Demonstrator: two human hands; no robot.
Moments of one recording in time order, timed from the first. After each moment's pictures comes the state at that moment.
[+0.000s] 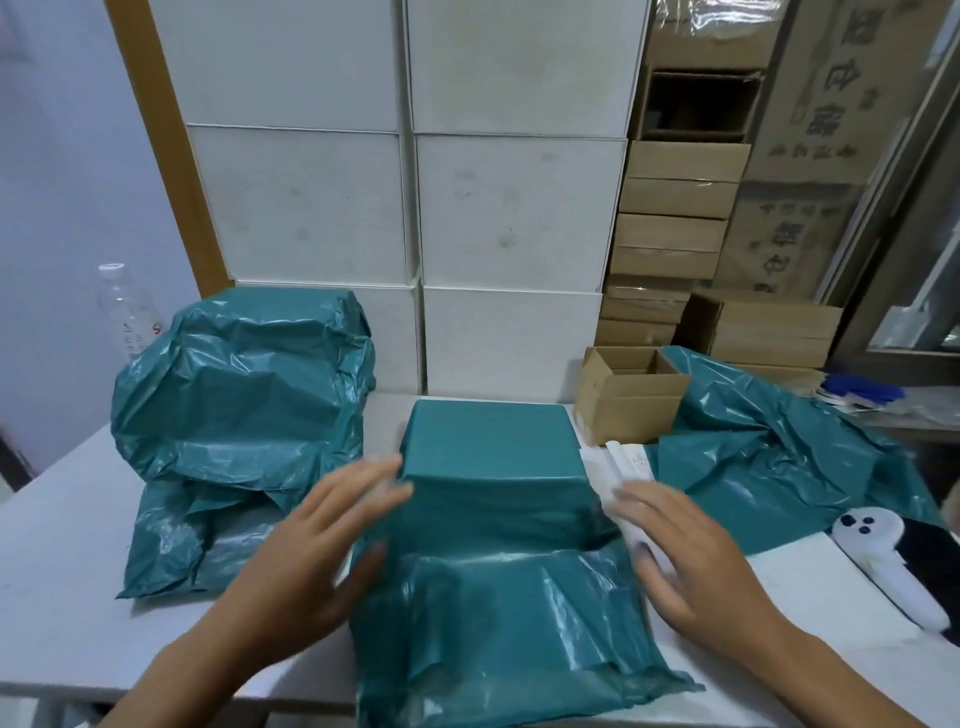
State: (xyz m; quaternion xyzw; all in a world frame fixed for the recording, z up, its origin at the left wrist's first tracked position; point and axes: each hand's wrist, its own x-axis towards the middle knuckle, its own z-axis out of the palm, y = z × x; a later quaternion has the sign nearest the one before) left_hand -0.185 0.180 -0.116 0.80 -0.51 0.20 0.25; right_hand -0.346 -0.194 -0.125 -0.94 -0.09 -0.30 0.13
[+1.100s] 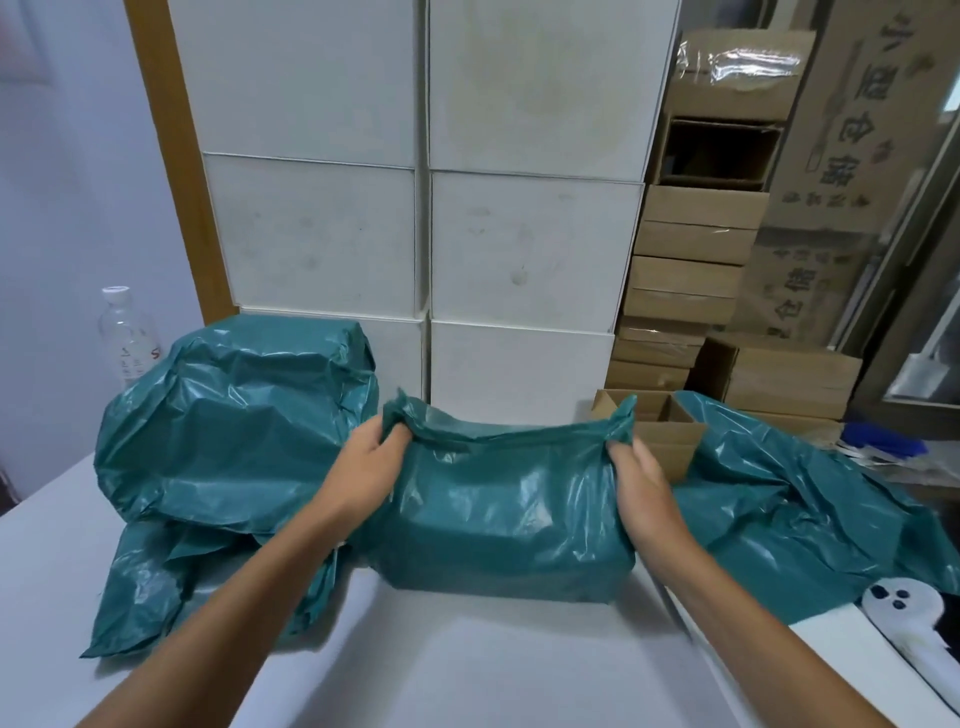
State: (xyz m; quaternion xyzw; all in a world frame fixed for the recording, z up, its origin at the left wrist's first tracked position) left_hand -0.093 0.089 -0.063 0.80 -0.16 -0.02 0.57; right_hand -0.228 -0.163 -0.059 -0.74 0.22 -0.22 0.60
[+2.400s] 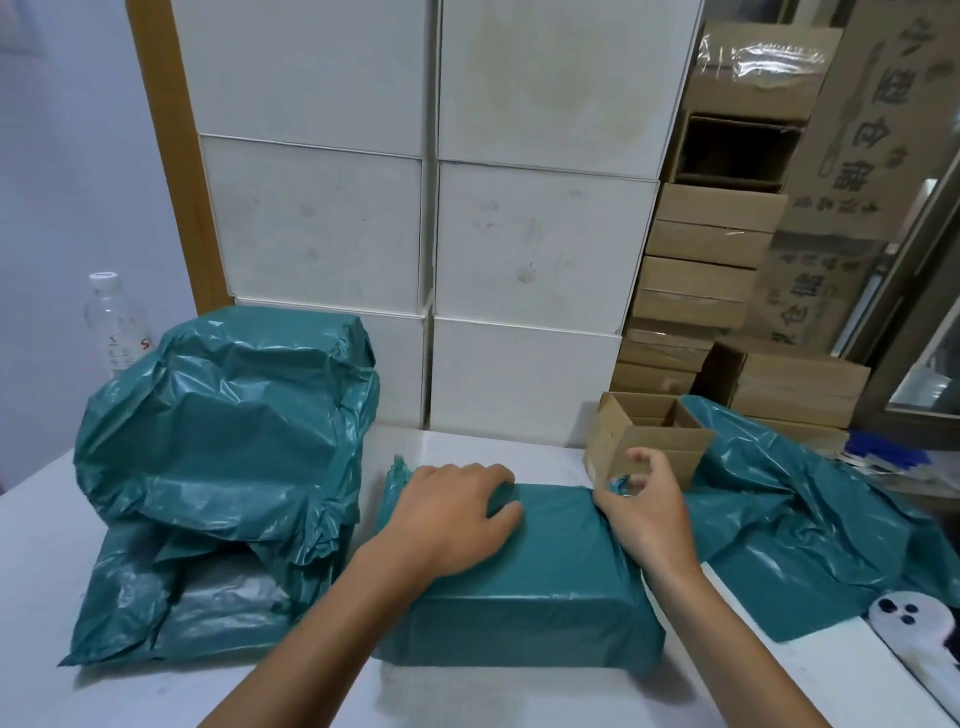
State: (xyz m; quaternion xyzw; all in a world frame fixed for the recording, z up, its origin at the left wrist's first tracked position) left_hand -0.138 0.035 -0.068 0.92 -0.36 0.02 0.15; right_hand -0.217 -0.170 -0.083 -0.80 0.33 -0.25 0.43
